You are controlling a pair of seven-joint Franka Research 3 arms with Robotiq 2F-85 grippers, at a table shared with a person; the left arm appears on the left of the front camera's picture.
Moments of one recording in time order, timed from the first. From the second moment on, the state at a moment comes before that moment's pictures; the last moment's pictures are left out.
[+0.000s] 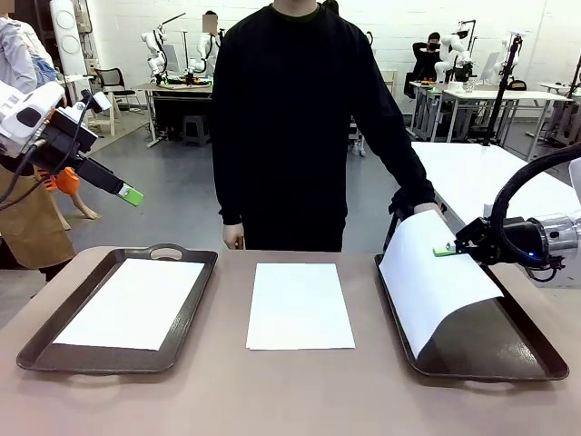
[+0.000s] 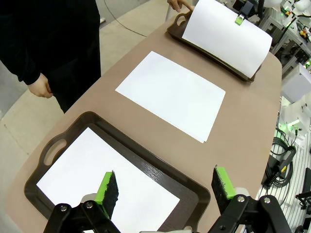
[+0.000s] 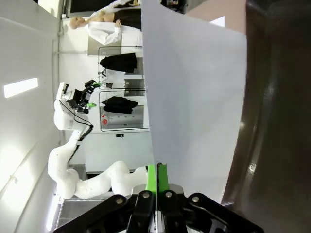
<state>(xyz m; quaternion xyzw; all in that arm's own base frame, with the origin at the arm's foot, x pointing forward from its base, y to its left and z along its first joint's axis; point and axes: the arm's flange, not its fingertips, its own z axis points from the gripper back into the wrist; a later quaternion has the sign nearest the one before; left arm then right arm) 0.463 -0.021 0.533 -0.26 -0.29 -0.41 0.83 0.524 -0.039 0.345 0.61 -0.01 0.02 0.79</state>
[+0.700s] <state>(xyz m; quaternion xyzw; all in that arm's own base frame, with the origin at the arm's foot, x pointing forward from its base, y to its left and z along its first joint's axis) 0.463 -0.021 0.533 -0.26 -0.29 -0.41 0.83 0.535 -0.088 0.341 0.48 -0.03 0.05 0.88</state>
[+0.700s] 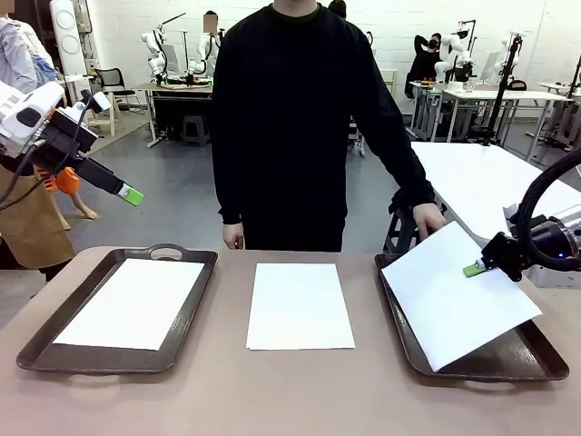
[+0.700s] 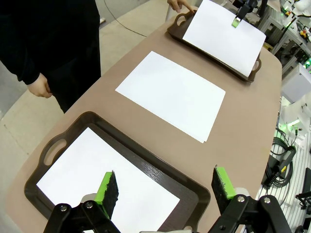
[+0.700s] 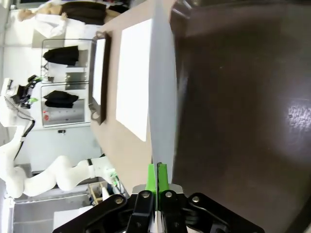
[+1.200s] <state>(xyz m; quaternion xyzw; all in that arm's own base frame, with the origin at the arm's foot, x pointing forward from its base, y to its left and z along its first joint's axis) 0.463 -0.021 0.533 -0.26 -0.29 -0.41 0.83 0.536 -0.099 0.326 0.40 -0.06 0.05 0.92</state>
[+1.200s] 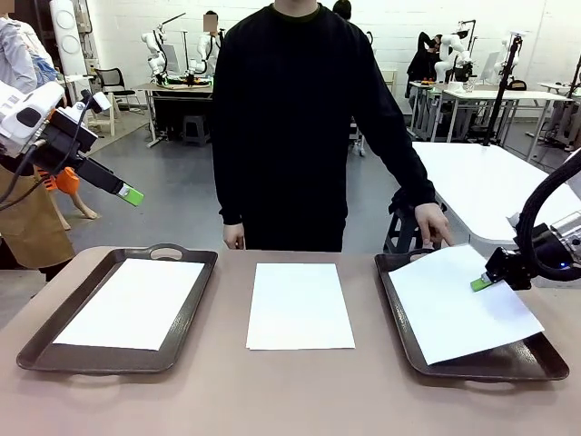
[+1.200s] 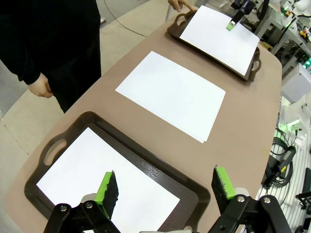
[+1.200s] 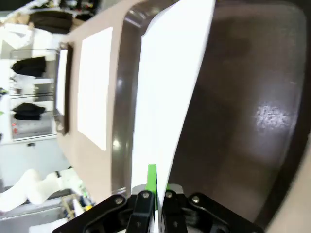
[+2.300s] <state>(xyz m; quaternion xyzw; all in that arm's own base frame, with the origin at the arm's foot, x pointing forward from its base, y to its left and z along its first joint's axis) 0.463 -0.021 0.533 -0.26 -0.29 -0.41 0.83 0.540 -0.096 0.313 0.29 -0.07 0.01 0.96</state>
